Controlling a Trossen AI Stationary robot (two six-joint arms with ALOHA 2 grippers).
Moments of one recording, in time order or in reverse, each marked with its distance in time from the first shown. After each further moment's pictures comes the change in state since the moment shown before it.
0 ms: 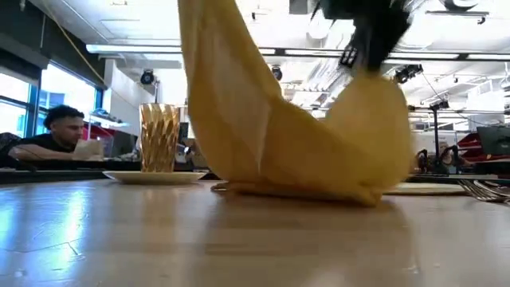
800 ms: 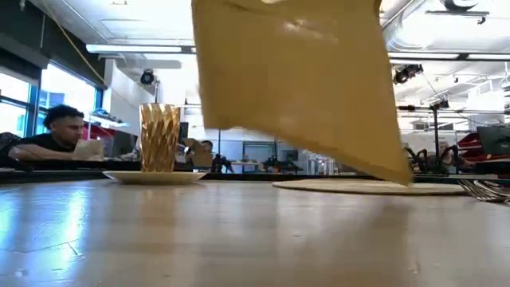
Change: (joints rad) left arm 0.401 -0.223 0.000 0.566 -0.300 0.898; right arm -0.104 -0.392 0.203 0.179 1.052 0.077
